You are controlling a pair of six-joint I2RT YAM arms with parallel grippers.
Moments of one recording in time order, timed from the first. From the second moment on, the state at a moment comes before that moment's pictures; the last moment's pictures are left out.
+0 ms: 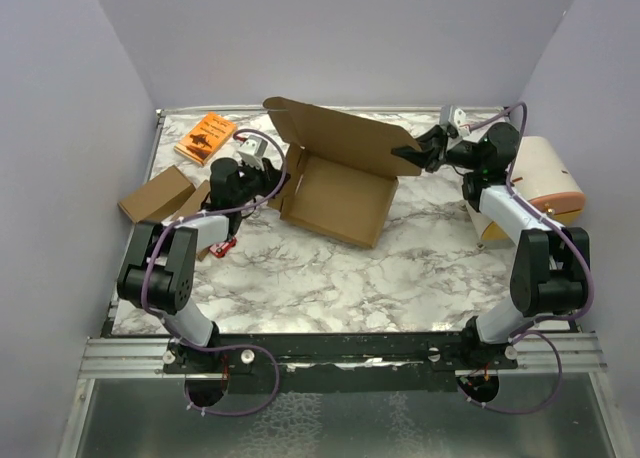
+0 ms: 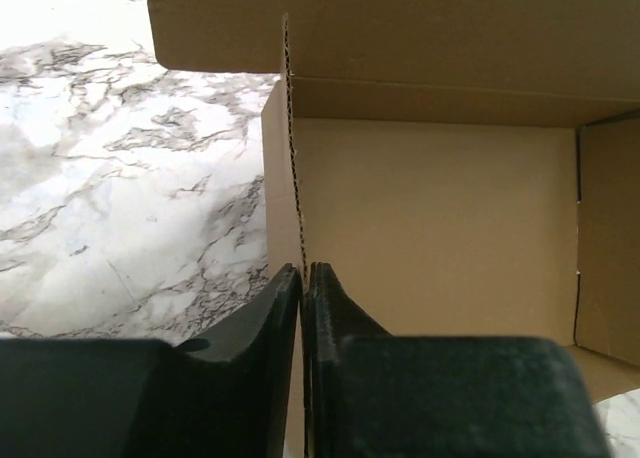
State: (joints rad) left arm -0.20 1.62 0.74 0.70 0.49 -0.25; right arm 0.05 1.58 1.01 0.84 -1.29 0.03
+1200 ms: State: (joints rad) left arm -0.06 1.78 0.74 0.94 0.84 -0.76; right arm 0.05 1.58 1.00 0.72 -1.28 -0.06
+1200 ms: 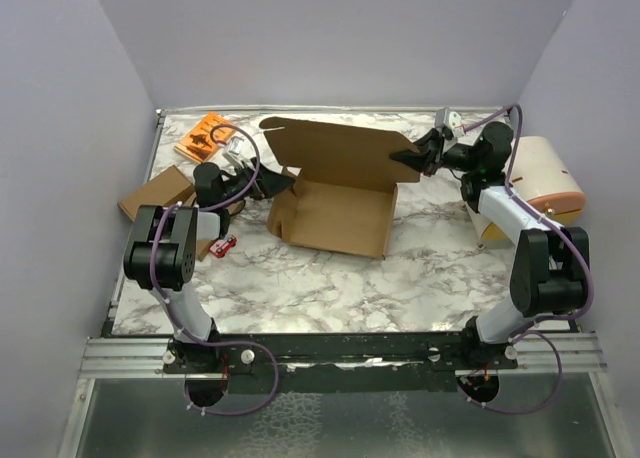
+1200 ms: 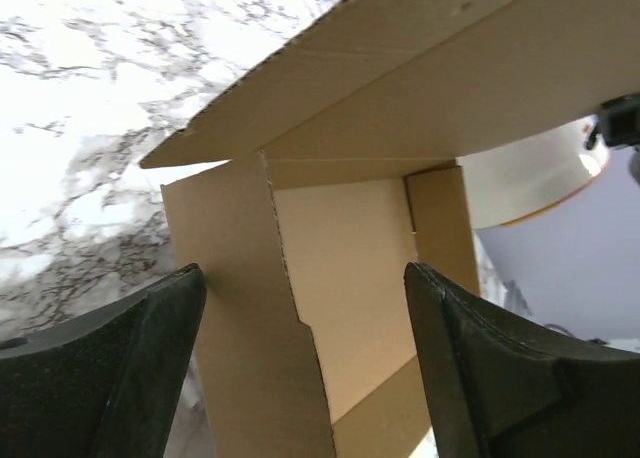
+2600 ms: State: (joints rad) left arm 0.00 2.05 0.68 1.41 0.93 -1.32; right arm 0.05 1.58 1.00 0.66 -1.27 -0.10
